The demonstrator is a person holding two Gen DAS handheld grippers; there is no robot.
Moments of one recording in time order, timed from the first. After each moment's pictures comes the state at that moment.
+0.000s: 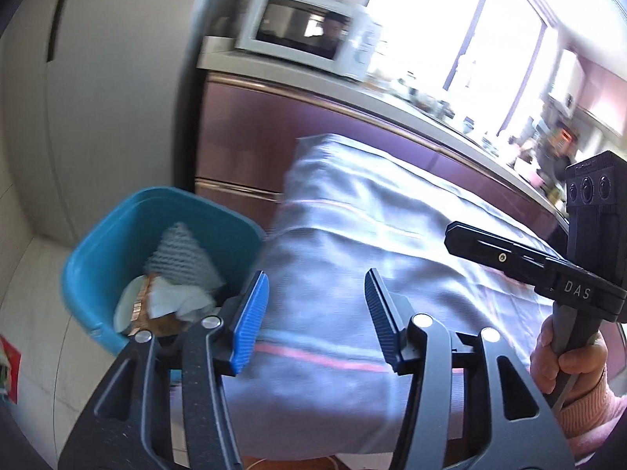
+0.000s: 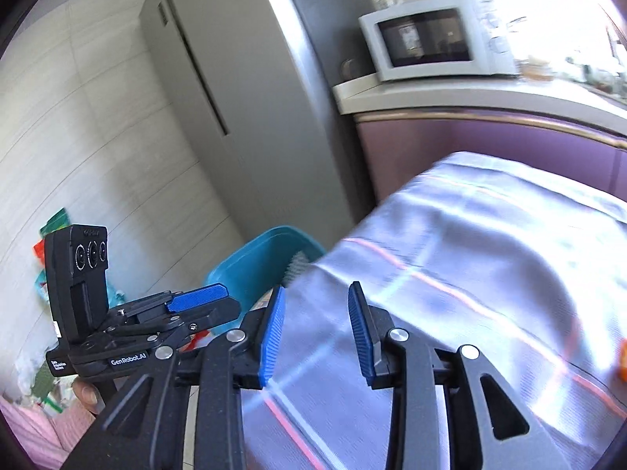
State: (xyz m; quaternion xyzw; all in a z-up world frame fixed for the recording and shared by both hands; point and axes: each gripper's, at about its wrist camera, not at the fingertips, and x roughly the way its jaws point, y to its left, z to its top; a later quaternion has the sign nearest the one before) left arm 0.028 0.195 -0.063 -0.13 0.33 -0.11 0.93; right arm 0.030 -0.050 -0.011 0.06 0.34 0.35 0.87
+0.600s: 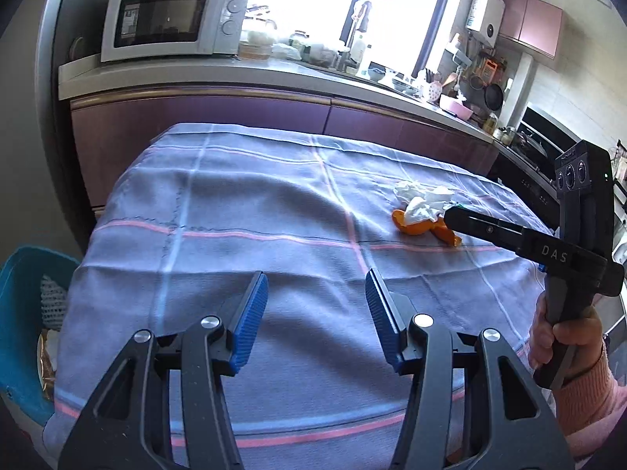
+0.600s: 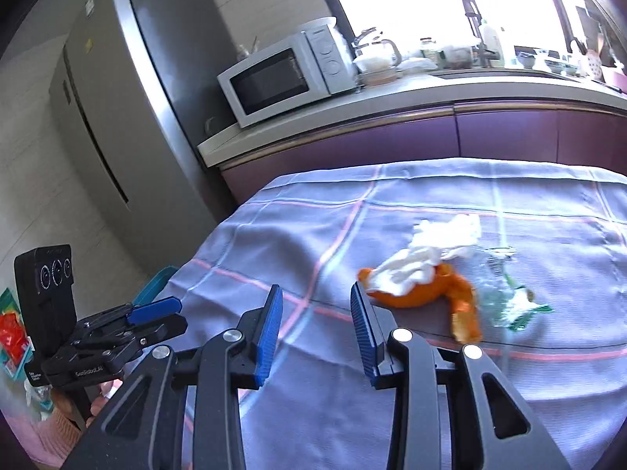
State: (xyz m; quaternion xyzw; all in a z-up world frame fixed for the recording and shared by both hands) left arm 0.060 0.028 -0.055 -0.04 0.34 -0.26 0.90; right arm 0.005 -0.234 -0.026 0.14 0.32 0.16 0.92
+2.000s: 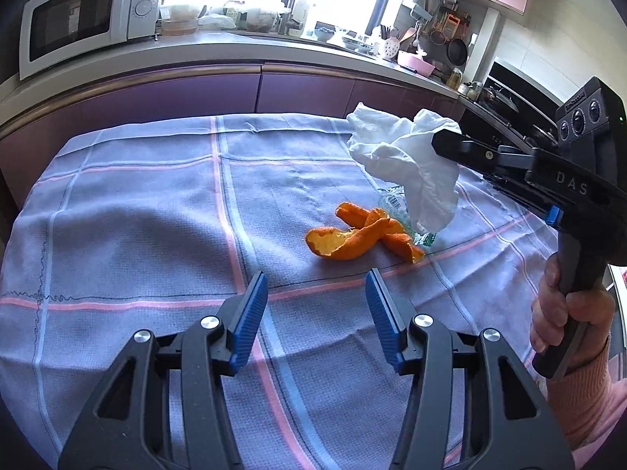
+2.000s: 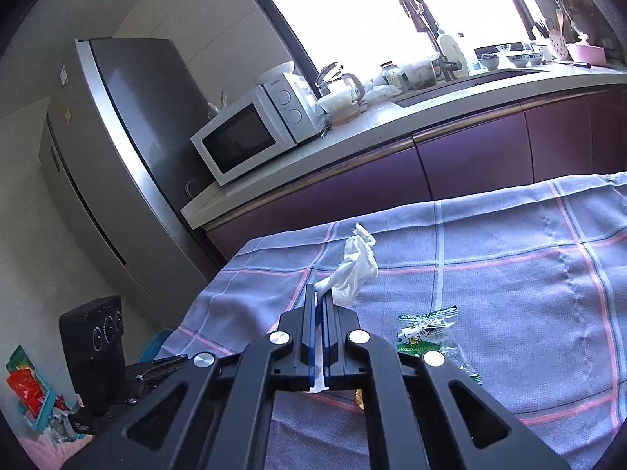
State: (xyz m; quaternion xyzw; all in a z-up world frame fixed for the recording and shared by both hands) left arm 0.117 -0.089 -0.066 0.01 0.39 -0.33 0.86; right arm 0.026 -0.311 -0.005 0.21 0.26 0.15 0.93
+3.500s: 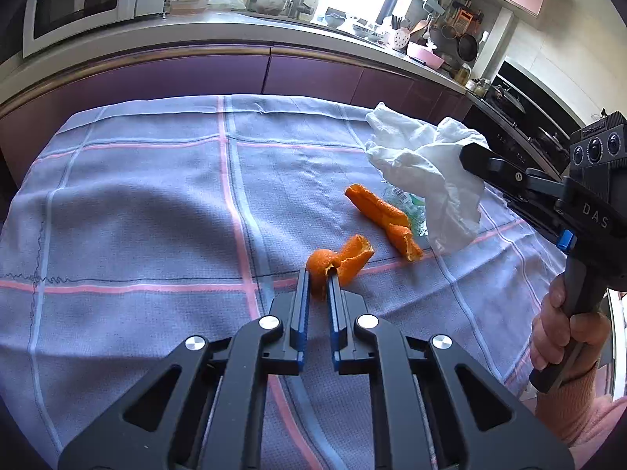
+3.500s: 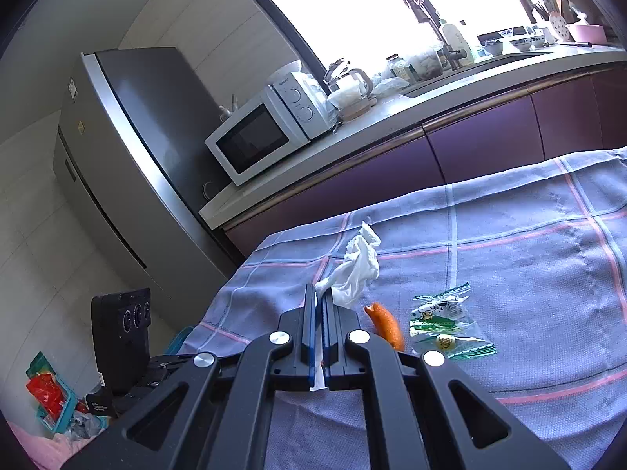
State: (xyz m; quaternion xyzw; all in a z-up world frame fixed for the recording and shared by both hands) left arm 0.118 -0.081 -0.070 -0.01 0.42 -0.32 0.85; right arm 0.017 -0.314 -0.014 0.24 0.26 0.18 0.92
